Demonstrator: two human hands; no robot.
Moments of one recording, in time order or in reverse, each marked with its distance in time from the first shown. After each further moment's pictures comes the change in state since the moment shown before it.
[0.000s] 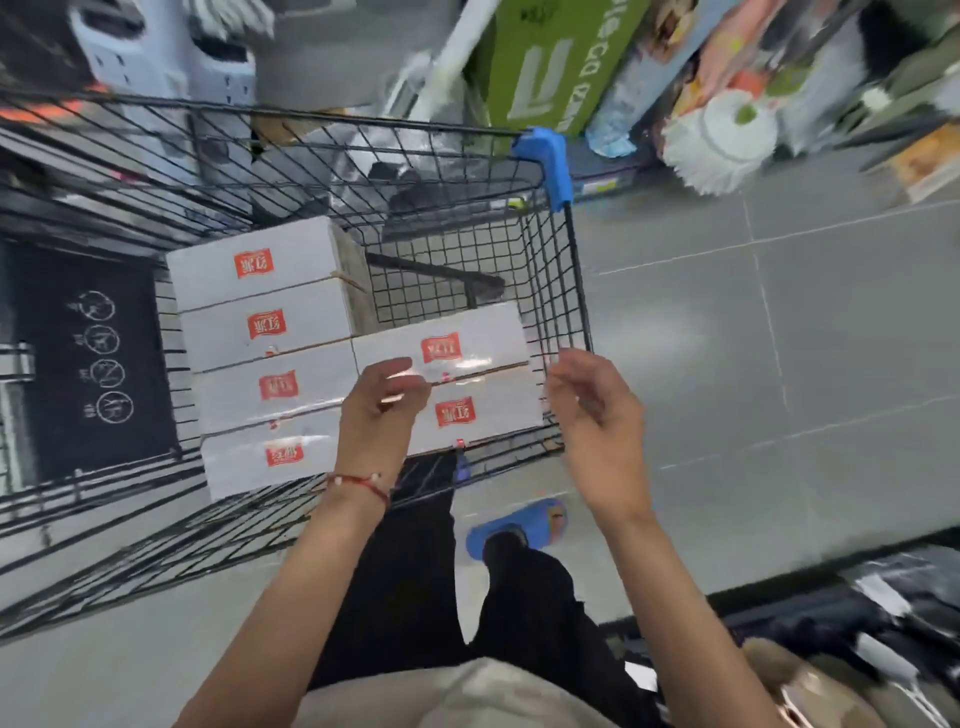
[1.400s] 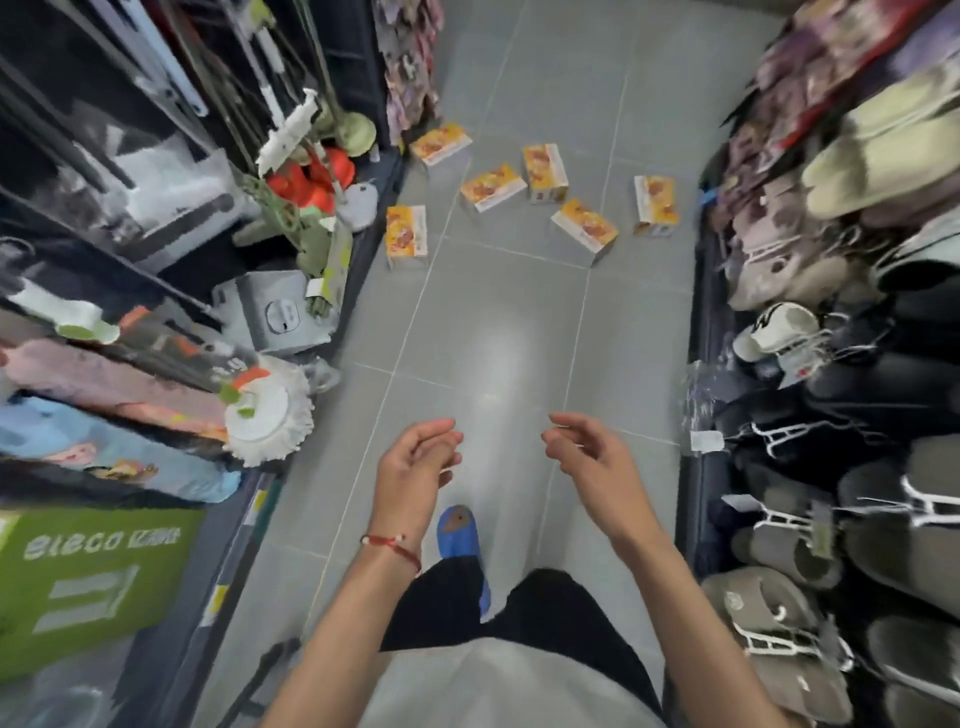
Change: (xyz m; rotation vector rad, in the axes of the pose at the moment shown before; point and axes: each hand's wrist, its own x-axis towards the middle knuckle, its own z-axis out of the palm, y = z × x) left_hand -0.257 0.146 0.594 0.497 -0.859 0.222; right_hand 0.026 0.043 -0.555 0.586 0.713 0.224
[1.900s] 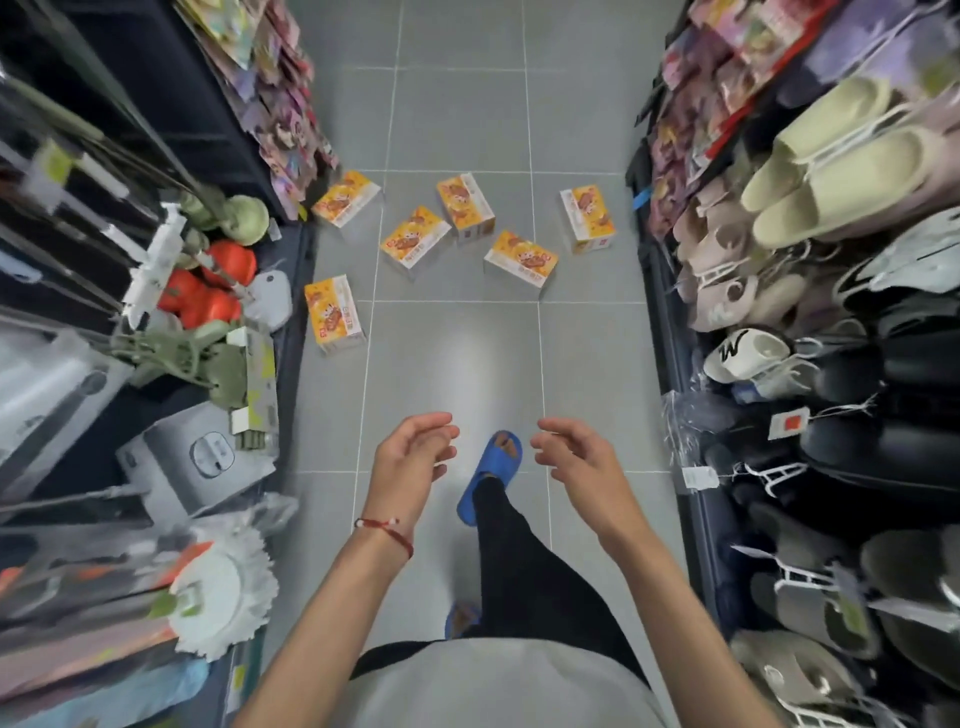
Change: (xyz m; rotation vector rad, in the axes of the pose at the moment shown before) left_hand 0.224 0.151 0.138 0.236 -0.243 -0.023; right_hand 0.217 -0.109 -0.032 0.109 0.158 0.101
